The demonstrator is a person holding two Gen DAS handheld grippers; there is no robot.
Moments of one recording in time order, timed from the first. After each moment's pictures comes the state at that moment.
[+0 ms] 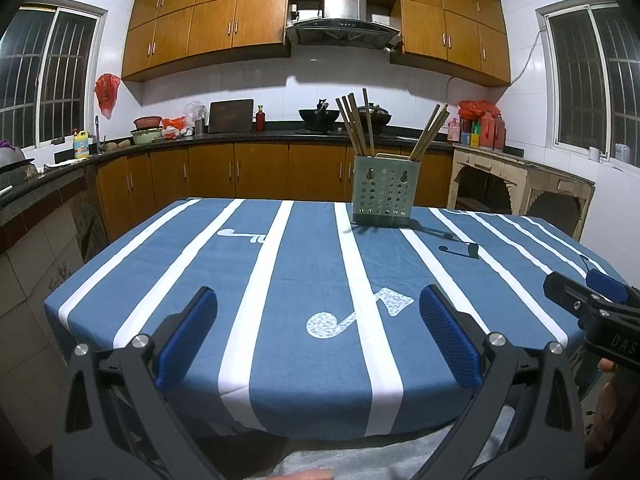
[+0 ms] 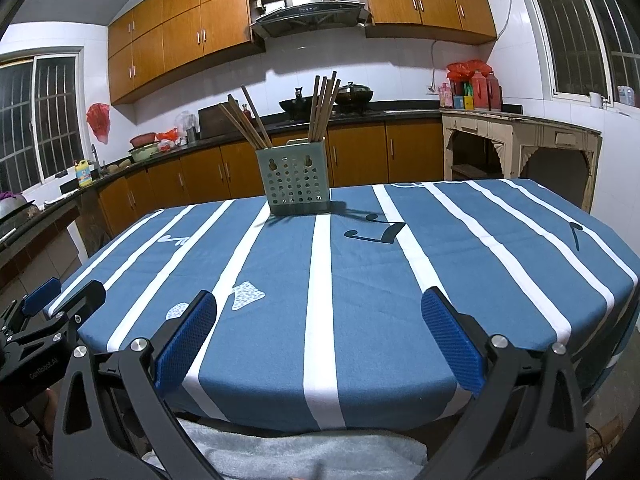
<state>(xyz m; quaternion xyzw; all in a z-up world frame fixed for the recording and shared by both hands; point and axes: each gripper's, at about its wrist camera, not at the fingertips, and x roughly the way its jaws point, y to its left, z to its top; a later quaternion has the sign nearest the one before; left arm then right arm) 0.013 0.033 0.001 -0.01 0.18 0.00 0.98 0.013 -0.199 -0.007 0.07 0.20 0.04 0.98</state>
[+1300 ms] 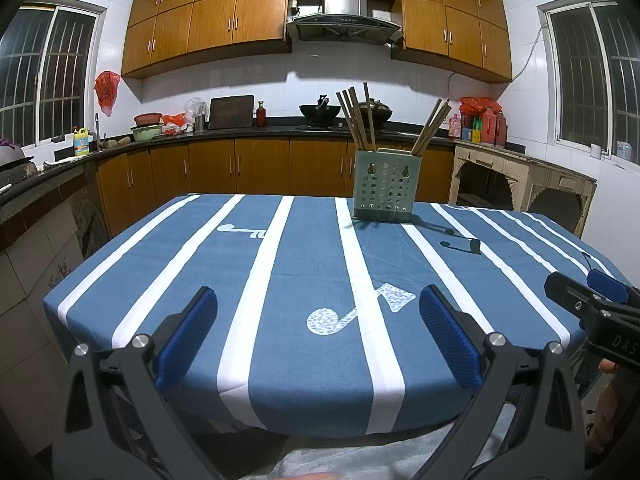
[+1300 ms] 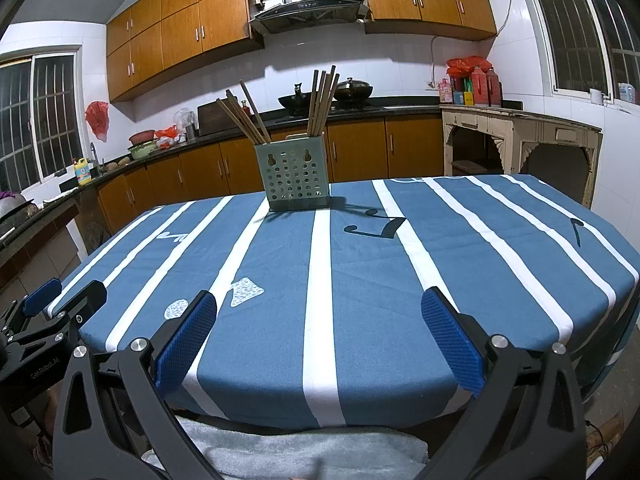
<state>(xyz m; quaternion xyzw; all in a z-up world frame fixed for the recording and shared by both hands) 0.014 0.035 -0.006 -0.01 0.19 0.00 0.98 0.014 -0.199 -0.006 0.07 0.21 0.04 0.98</state>
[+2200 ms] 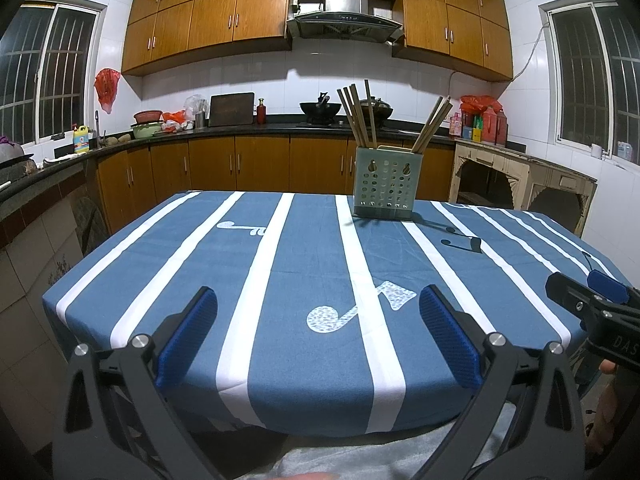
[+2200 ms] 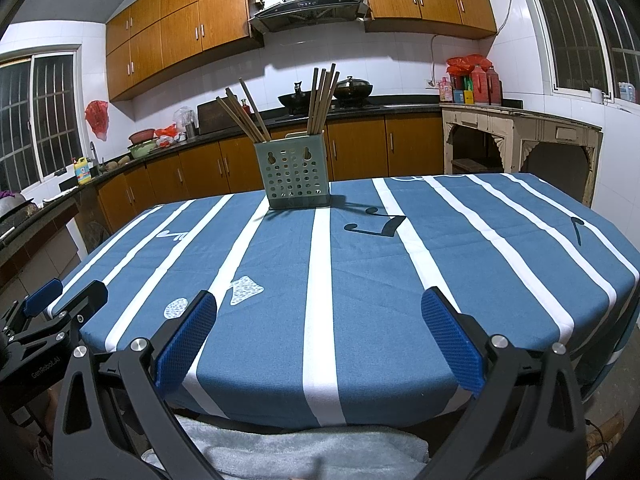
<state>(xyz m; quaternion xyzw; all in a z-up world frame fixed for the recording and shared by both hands) 0.015 0.037 -0.007 -0.01 0.19 0.00 0.98 0.016 -0.201 -0.004 0.07 0.21 0.04 0.97</state>
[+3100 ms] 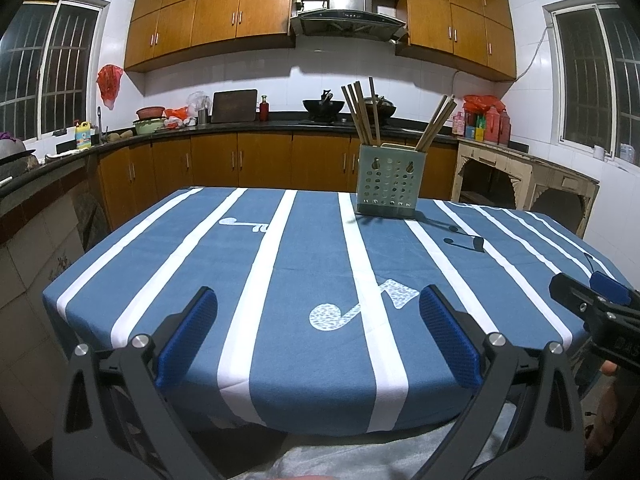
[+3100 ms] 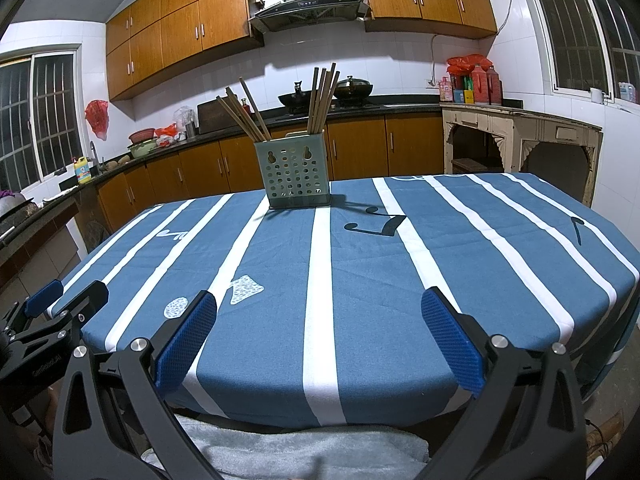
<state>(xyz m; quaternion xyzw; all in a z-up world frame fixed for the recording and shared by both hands) 0.013 0.040 -0.015 -0.01 0.20 0.00 0.98 0.016 -0.201 -0.001 0.07 0.21 0.04 0.97</state>
